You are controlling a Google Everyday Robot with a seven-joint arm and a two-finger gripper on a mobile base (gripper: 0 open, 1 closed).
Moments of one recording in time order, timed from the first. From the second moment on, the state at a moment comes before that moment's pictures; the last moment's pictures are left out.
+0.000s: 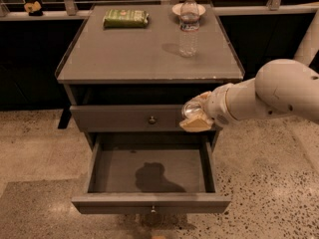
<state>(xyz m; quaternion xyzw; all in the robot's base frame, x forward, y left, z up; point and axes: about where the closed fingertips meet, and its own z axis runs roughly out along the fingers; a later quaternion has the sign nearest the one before) 0.541 -0.108 0.798 -0.50 0.77 0.11 0.37</state>
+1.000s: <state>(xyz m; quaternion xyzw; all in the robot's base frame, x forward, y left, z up) 0.594 -0.125 0.909 -0.56 0.75 0.07 0.34</state>
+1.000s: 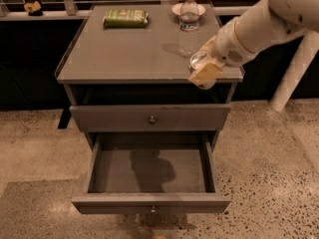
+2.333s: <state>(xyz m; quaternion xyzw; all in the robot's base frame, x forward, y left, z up) 0.668 -0.134 0.911 -0.60 0.74 0.15 0.28</state>
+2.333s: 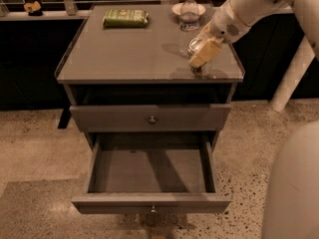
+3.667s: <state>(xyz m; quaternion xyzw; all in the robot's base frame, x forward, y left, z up) 0.678 -0.140 0.891 -0.59 0.75 0.19 0.24</state>
